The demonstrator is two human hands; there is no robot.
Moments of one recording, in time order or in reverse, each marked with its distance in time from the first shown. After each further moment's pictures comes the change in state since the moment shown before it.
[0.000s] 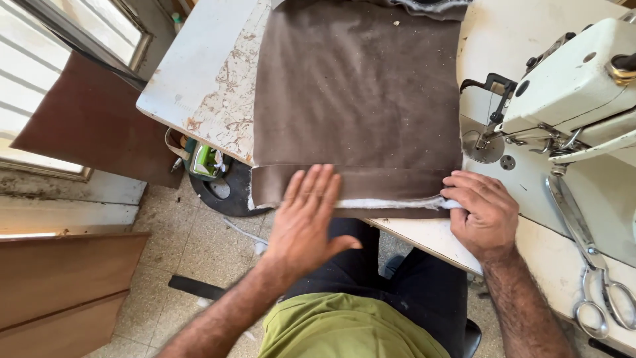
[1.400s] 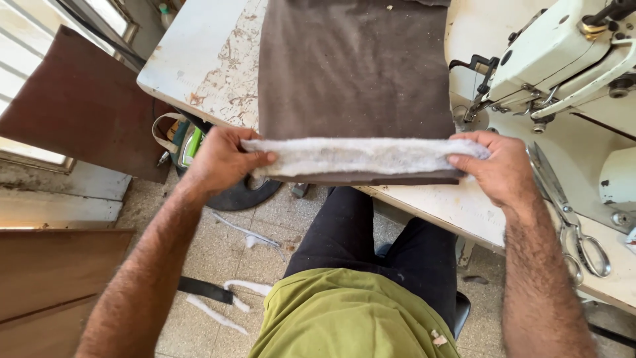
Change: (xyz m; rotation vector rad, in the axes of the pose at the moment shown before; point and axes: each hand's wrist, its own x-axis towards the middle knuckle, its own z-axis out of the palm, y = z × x) left_hand -0.002 -0.116 -0.081 -0.991 -0.196 -0.717; right_hand 0.054 -0.033 -0.047 0.190 -0.330 1.066
